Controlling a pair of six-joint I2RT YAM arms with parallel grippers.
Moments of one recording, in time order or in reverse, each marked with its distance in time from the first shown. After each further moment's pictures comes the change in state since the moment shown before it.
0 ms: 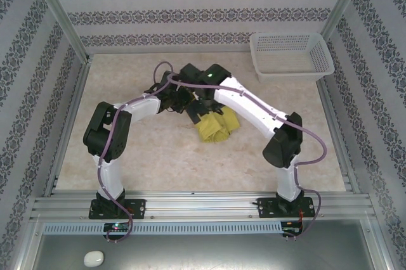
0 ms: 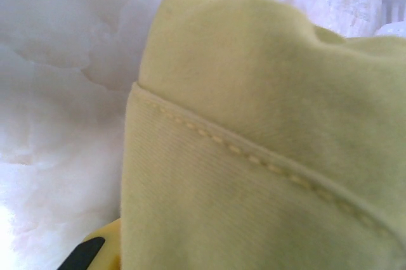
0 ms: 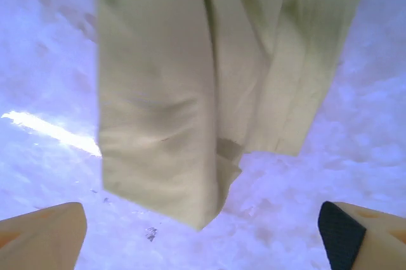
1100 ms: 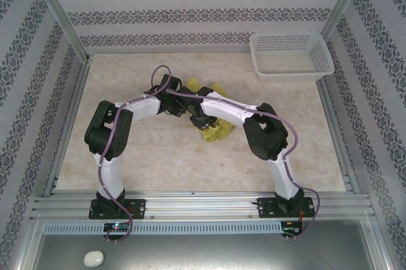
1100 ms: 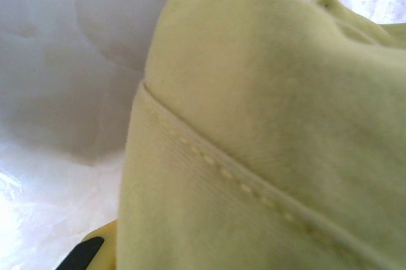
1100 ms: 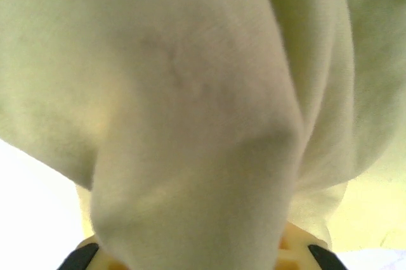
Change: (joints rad) left arm 0.006 0.017 -0.011 -0.043 -0.018 -0.038; right arm -0.087 0.105 -0.428 0.469 -0.011 -0.063
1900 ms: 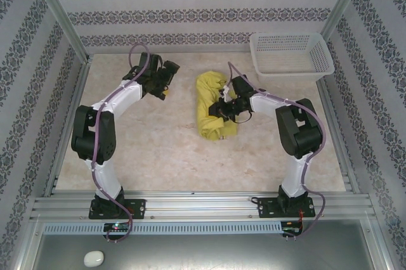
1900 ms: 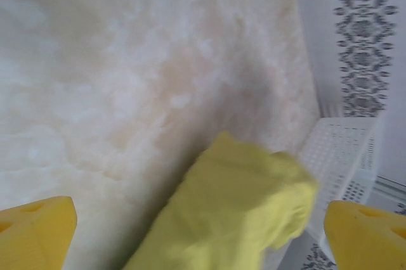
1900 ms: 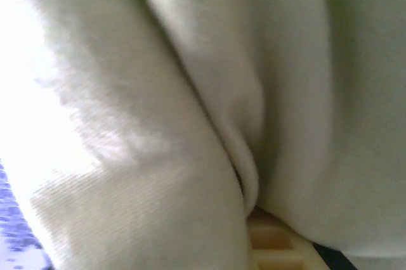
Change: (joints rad) left arm 0.158 -0.097 0.138 -0.148 -0.038 0.057; right arm -0.401 -0.165 -0.460 0.793 -1.124 0.526
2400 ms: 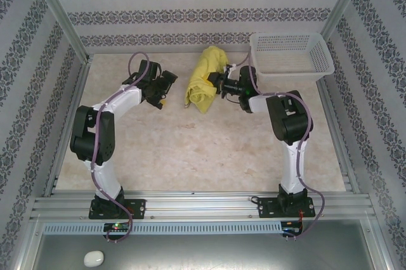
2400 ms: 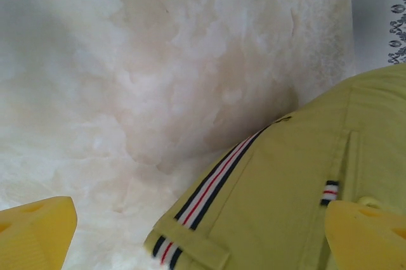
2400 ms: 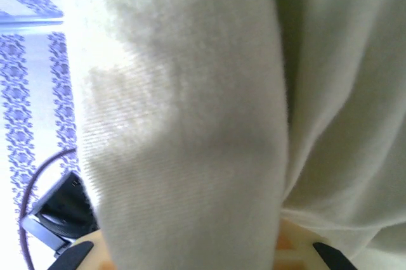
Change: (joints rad) left arm 0.017 -0.020 -0.060 -0.029 0.001 0.016; right arm -0.064 0.211 0.051 1.055 0.023 0.781
